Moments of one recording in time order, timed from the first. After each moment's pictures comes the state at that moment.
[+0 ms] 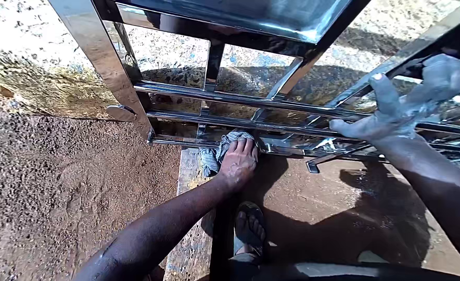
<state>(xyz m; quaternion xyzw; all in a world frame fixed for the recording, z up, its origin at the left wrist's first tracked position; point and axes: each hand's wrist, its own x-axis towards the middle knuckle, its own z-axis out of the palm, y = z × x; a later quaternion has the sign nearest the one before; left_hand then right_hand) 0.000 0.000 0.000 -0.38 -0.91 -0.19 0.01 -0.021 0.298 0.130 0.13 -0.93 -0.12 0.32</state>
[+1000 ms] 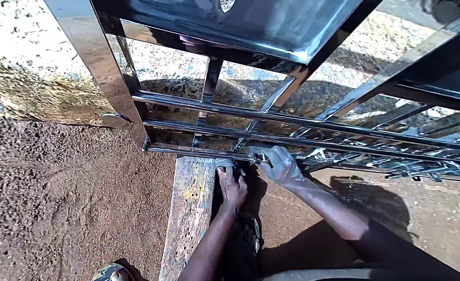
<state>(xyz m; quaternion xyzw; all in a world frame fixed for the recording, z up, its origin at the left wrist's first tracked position) 0.056 0.052 -0.093 0.05 -0.80 -0.59 0.07 0.022 0.224 -0.022 0.21 -0.96 0.09 0.18</state>
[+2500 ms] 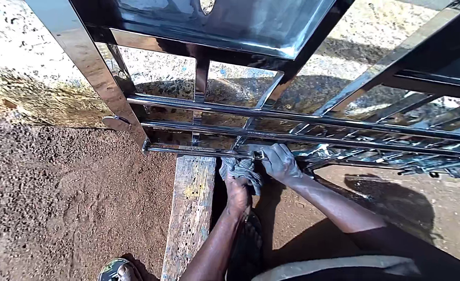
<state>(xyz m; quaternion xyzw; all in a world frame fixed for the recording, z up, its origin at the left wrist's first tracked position) 0.057 0.049 -0.025 0.25 -0.27 -0.92 -0.13 0.017 0.227 -0.037 0.25 -0.93 0.09 0.26</state>
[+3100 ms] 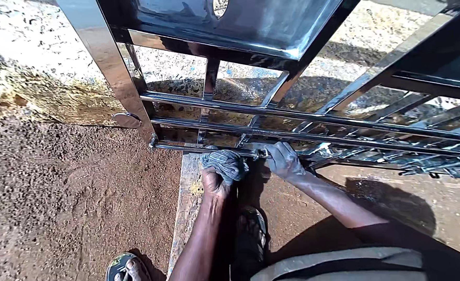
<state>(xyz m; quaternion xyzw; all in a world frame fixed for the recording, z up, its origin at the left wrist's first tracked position) 0.031 -0.016 -0.036 0.23 0.03 -0.97 -0.12 0.021 0.228 -0.035 0.24 -0.94 0.07 0.24</state>
